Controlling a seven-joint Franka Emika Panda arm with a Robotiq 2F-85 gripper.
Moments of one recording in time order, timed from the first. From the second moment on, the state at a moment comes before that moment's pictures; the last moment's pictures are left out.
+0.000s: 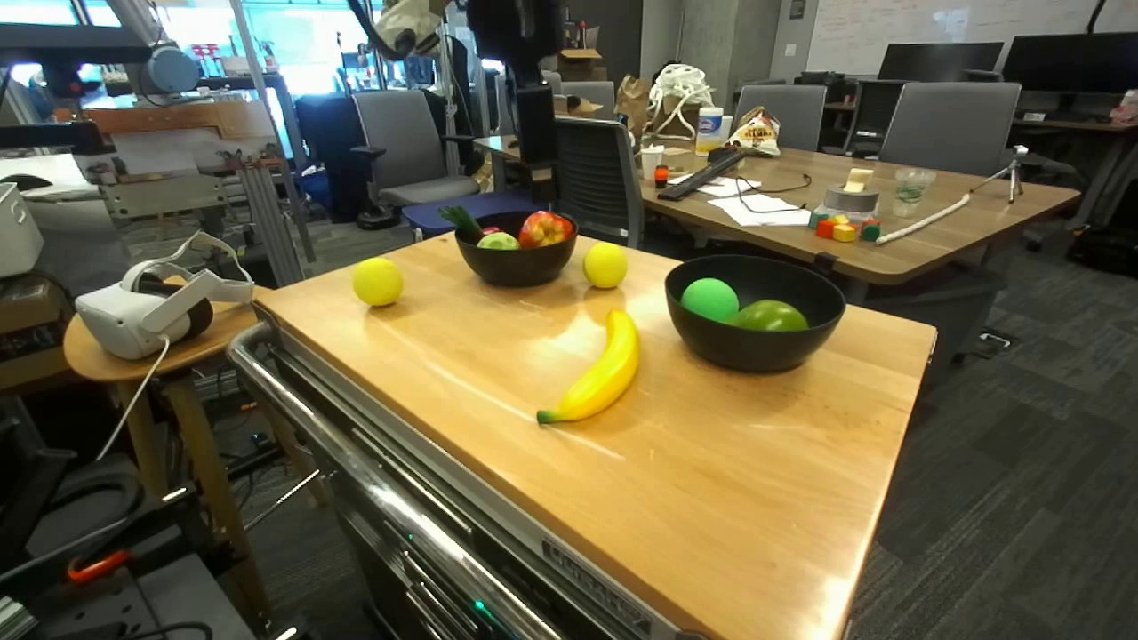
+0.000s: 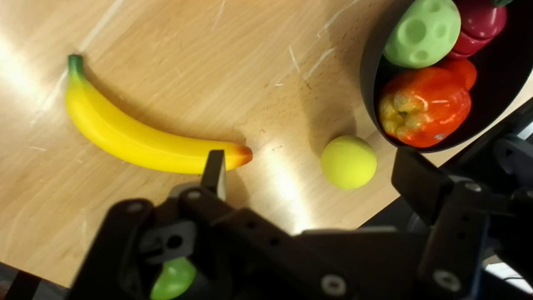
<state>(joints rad) -0.10 -0.10 -0.06 -2.22 0.10 2.28 0.50</state>
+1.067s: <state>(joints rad) -0.13 0.40 -0.23 -1.70 0.01 2.29 0.81</state>
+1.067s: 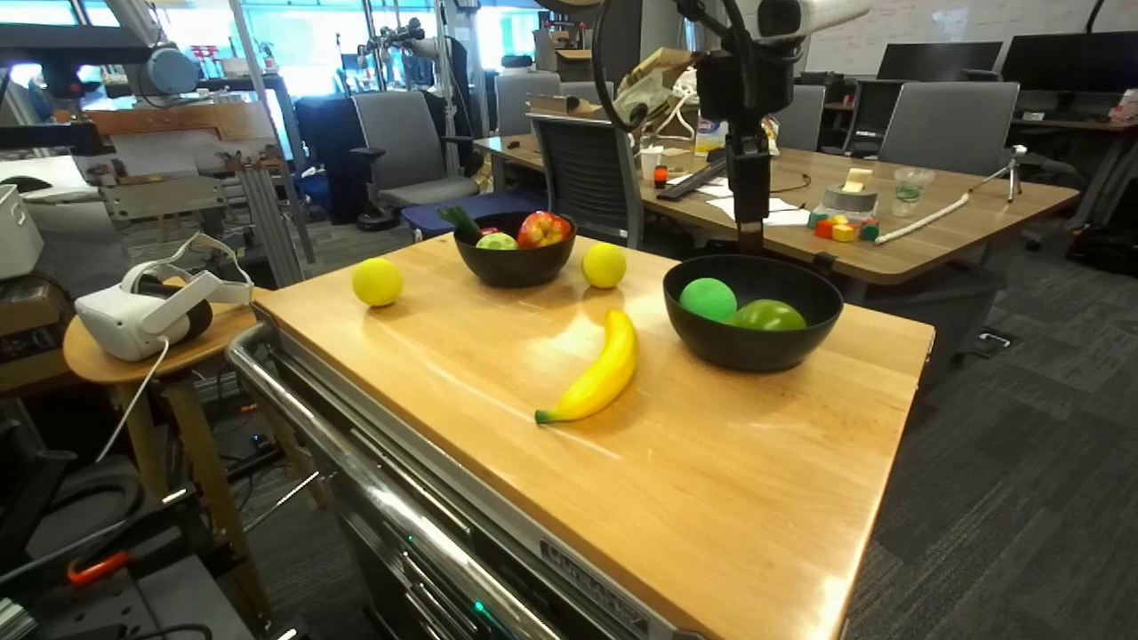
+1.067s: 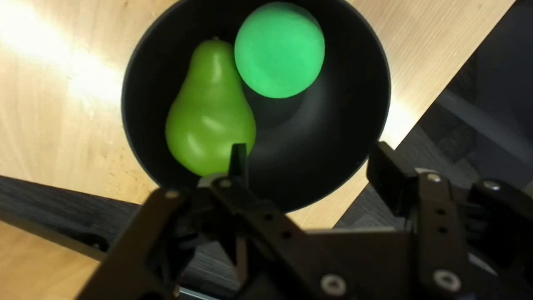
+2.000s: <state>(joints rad) -0.14 0.49 -0.23 -1.67 0.10 2.27 1.02</state>
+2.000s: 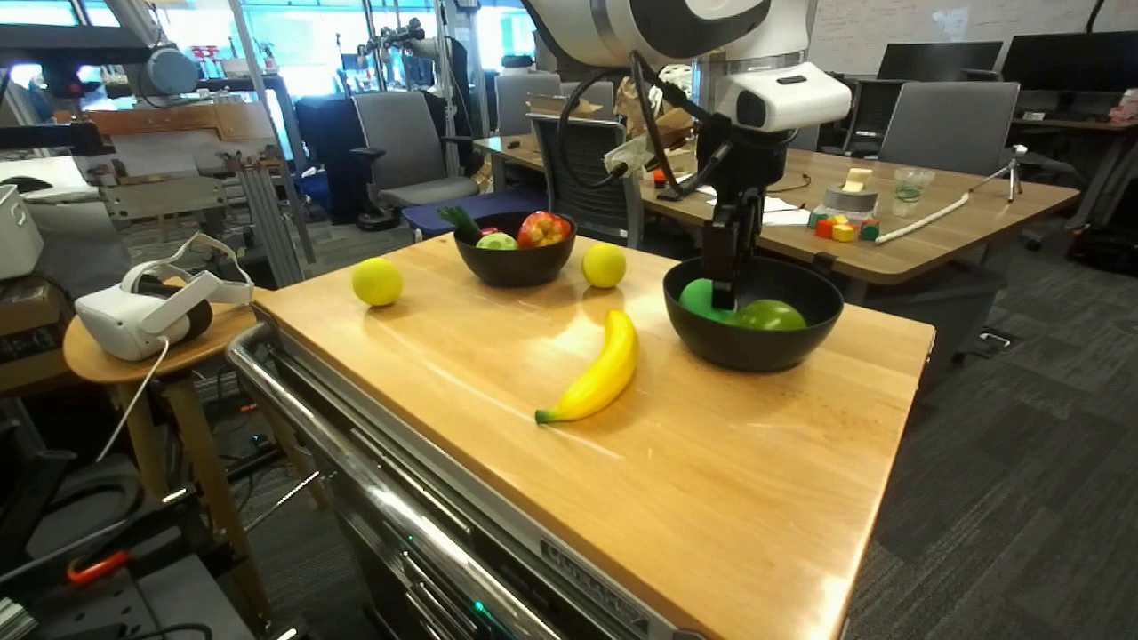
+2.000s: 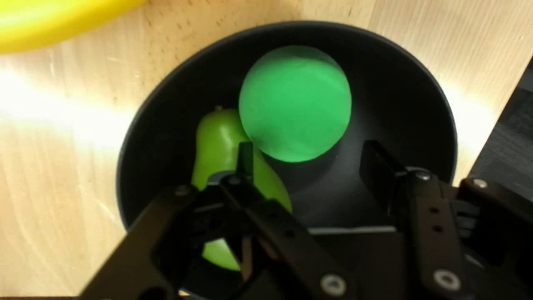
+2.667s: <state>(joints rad) -0.14 0.51 -0.23 -1.67 0.11 2.21 1.10</state>
